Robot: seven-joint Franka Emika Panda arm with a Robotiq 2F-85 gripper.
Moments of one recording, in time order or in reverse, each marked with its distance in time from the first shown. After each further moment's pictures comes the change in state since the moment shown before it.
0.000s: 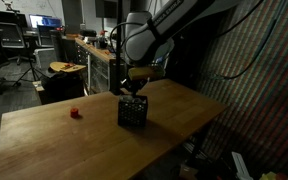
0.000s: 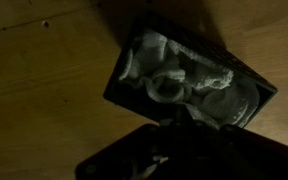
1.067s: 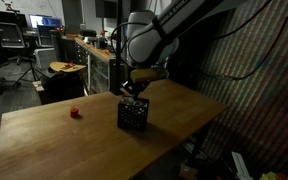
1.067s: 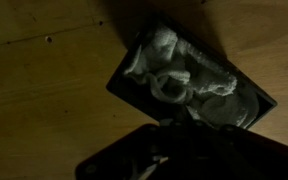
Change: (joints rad) arm 0.006 -0.057 0.012 -0.074 0.000 0.006 0.000
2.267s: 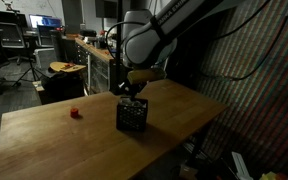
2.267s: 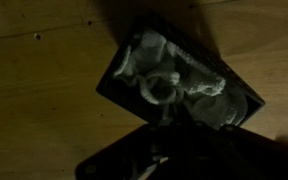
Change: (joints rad) arm 0.013 -0.005 0.023 -0.007 -0.009 0.008 0.000
